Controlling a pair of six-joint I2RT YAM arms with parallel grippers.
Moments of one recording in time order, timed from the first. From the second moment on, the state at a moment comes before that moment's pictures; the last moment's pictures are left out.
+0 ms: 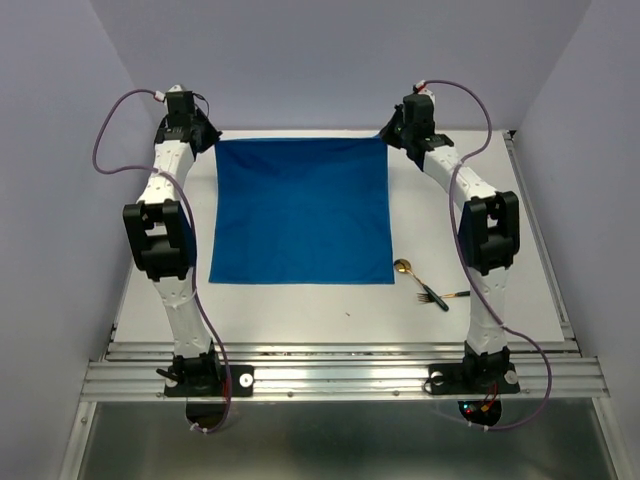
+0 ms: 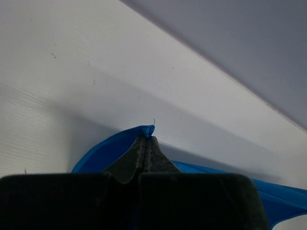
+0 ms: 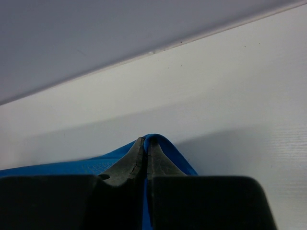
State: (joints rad) left arm 0.07 2.10 1.93 -0.44 0.04 -0.57; right arm 0.25 2.20 1.95 -0.18 0.09 0.57
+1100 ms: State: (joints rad) left arm 0.07 1.41 1.11 -0.45 0.02 -0.56; right arm 0.26 1.47 0.95 -0.13 -0.16 0.69
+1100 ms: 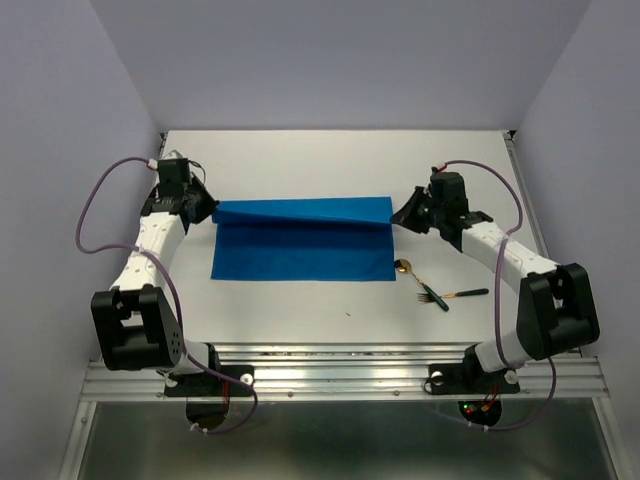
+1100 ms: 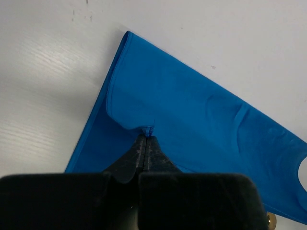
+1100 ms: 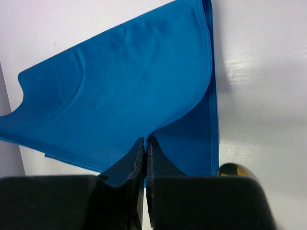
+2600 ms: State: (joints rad) left arm 0.10 1.36 0.83 -0.44 -0.08 -0.70; right arm 0.35 1.33 0.62 -0.15 -0.15 0.72
